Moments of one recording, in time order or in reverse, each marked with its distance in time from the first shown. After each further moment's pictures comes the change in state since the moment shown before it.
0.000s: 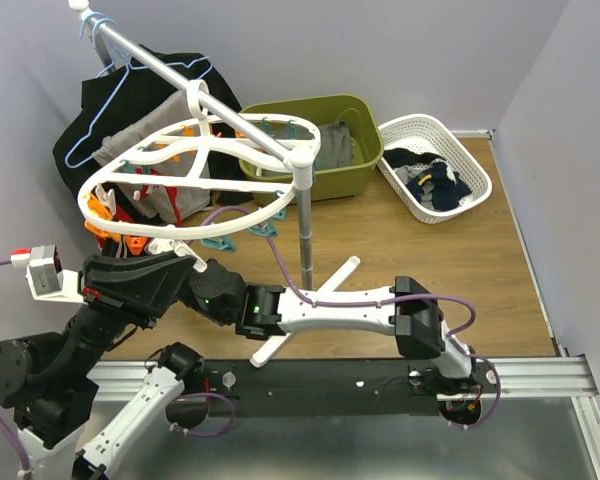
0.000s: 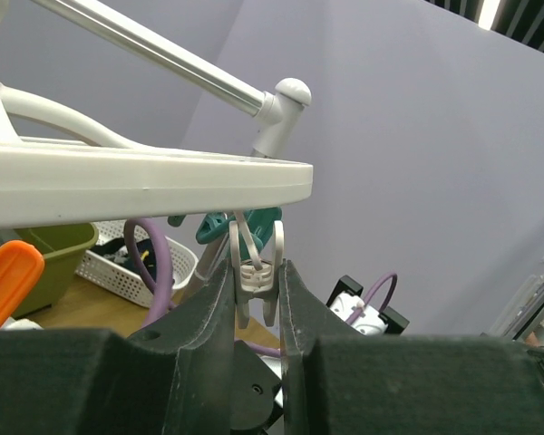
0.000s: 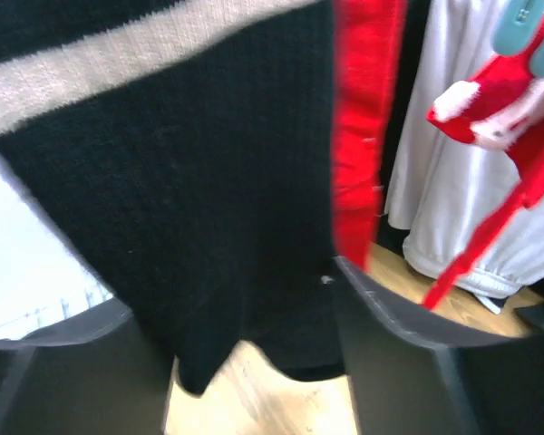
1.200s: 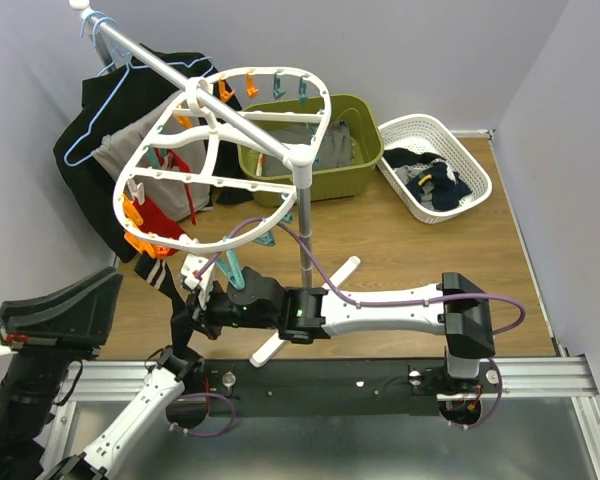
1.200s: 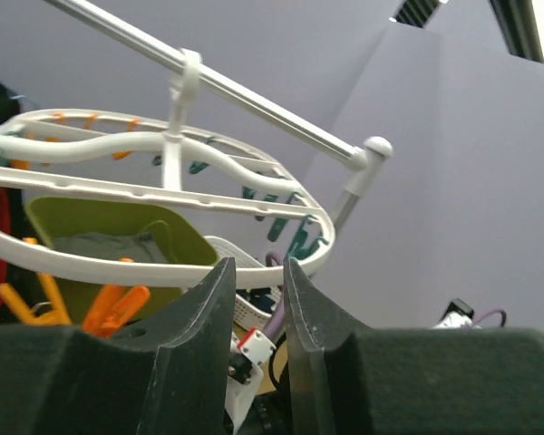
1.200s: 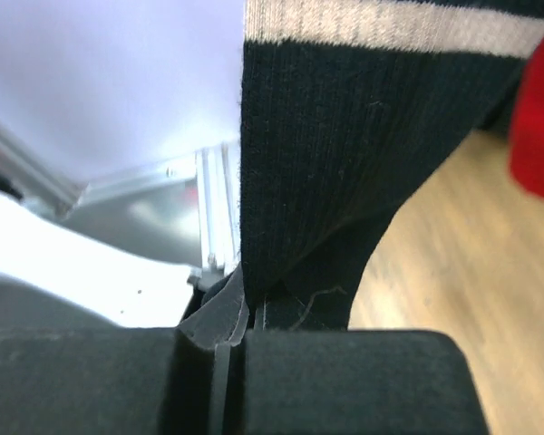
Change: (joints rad) left arm 0.000 -0.060 0.237 -0.320 -0.276 0.180; right arm -0.010 -0.274 -0.358 -0.119 -0.393 0.220
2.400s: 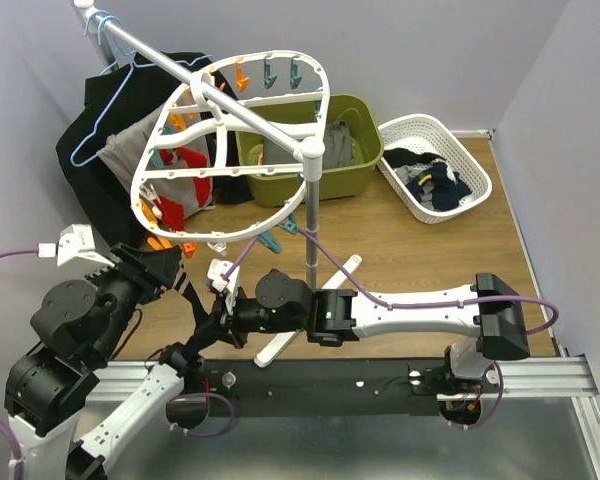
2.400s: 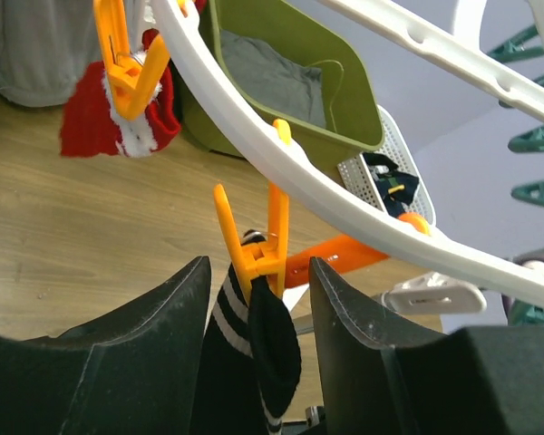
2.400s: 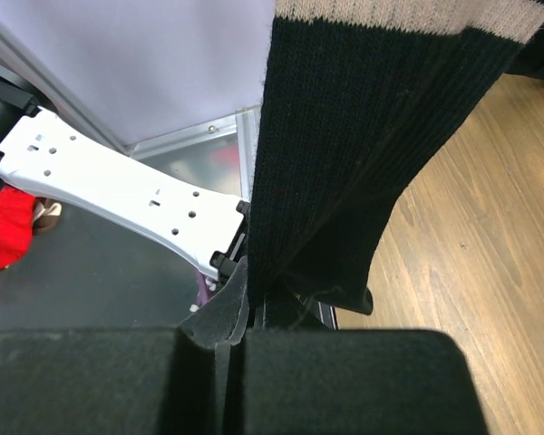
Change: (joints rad) left arm 0.000 0.199 -0.095 -0.375 -0.296 -0.231; right arm 0.000 -0.177 -0.200 -0.030 -0.087 0.079
